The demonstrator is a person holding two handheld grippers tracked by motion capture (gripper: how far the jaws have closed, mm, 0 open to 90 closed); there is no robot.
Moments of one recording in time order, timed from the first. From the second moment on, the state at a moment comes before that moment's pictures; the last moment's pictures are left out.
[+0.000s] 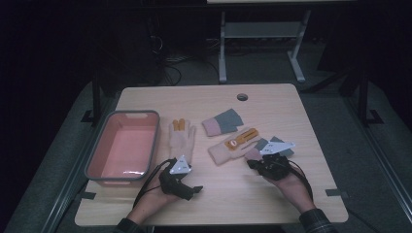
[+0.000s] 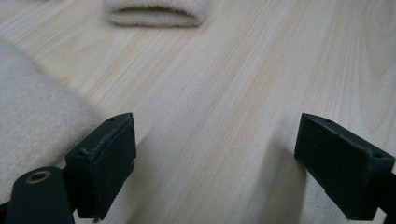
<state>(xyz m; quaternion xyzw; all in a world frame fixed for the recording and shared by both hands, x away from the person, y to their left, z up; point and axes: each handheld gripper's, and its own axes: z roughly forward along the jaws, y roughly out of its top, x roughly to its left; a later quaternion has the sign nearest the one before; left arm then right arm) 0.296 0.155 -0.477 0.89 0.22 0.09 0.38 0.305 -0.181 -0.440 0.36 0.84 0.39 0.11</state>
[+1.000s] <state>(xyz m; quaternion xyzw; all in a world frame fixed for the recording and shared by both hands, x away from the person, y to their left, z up) 0.305 0.149 -0.452 0.88 0.28 0.13 0.36 0.329 -0.127 -0.463 0.32 0.86 0.39 0.07</state>
